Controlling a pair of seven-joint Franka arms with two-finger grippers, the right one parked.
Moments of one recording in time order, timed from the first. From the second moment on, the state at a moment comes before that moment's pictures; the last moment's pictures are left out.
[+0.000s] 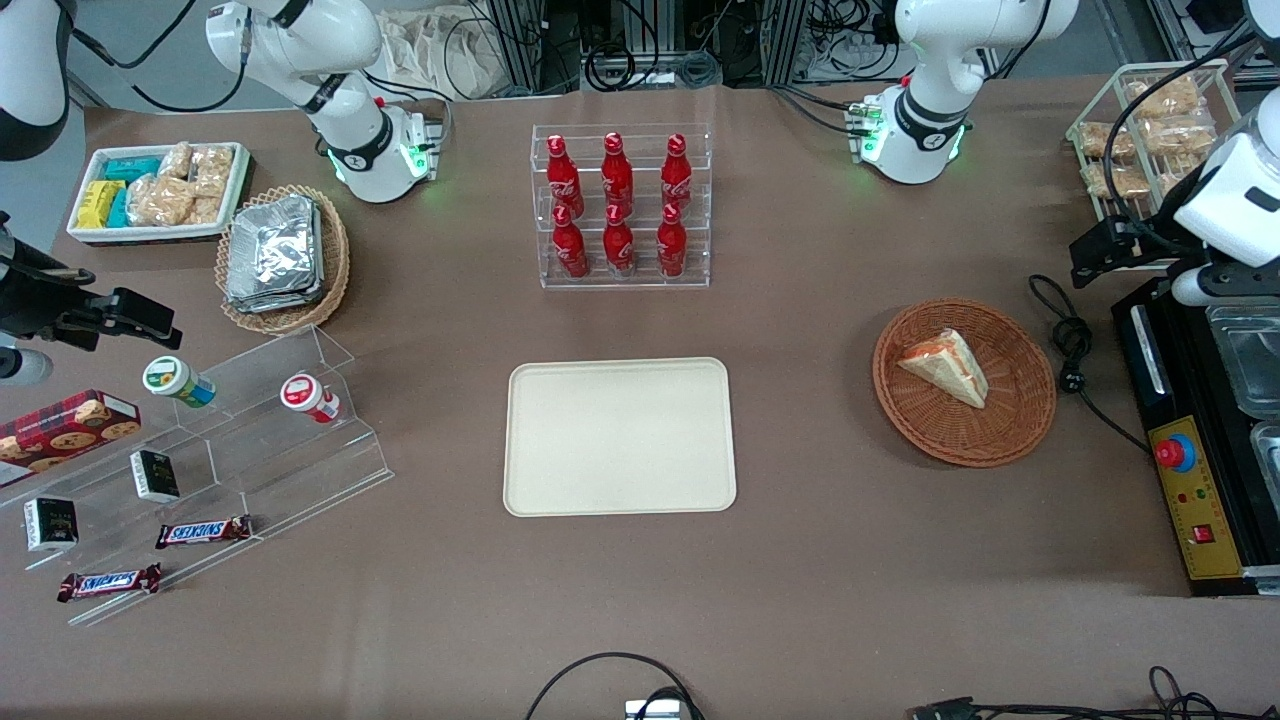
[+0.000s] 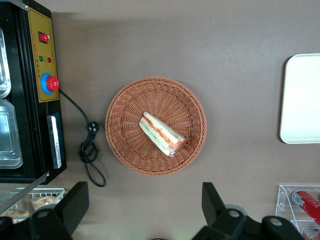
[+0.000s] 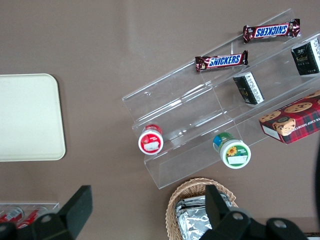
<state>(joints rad) -0.02 -0.02 -0.05 -1.57 0.04 1.51 -0.06</state>
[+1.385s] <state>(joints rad) 0.00 -0.14 -0.04 -2.24 0.05 2.06 -0.53</state>
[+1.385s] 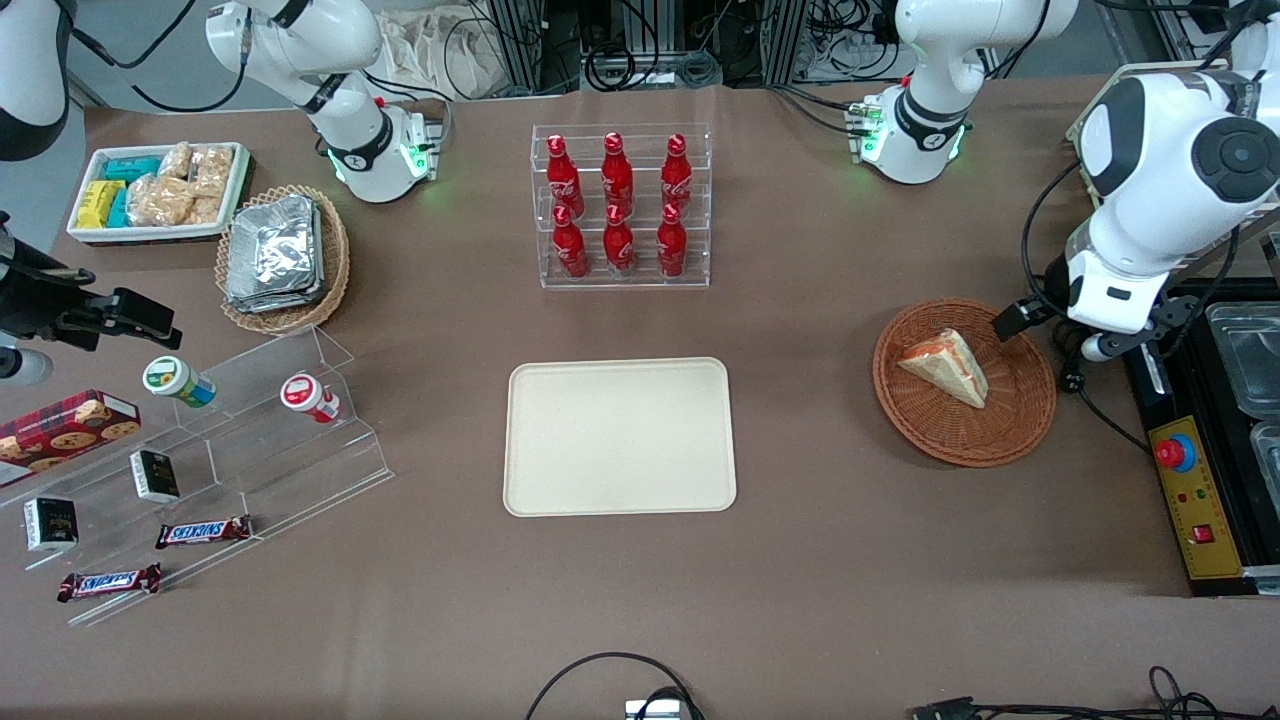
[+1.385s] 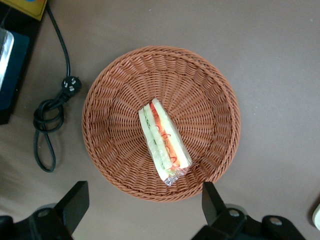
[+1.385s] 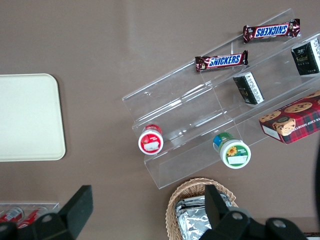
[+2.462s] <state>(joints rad) 0.00 -0.08 -0.05 -2.51 0.03 2.47 -0.85</state>
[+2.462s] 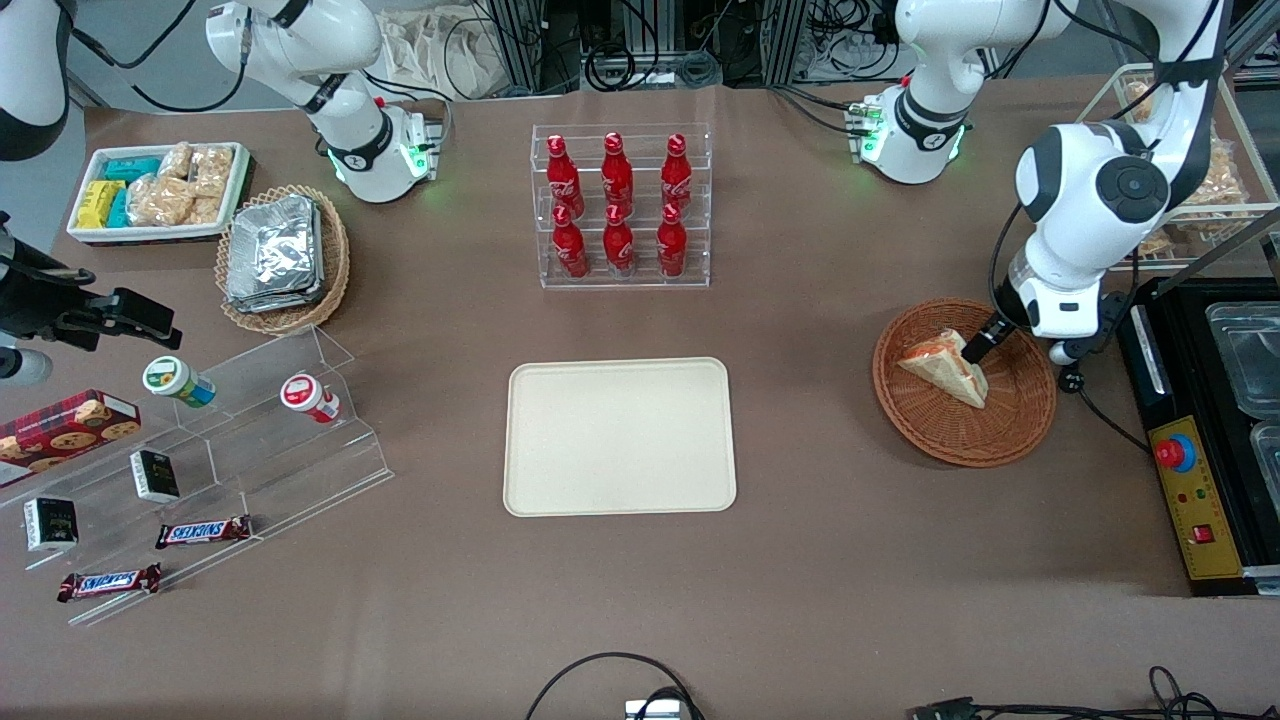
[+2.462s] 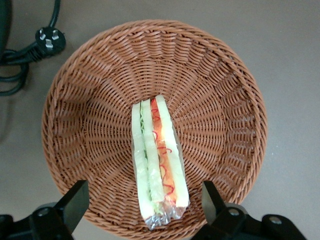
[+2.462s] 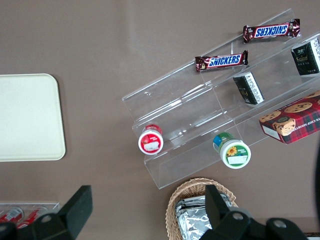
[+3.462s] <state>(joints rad) -0.02 0.08 -0.06 -2.53 0.02 2.65 -0.97</state>
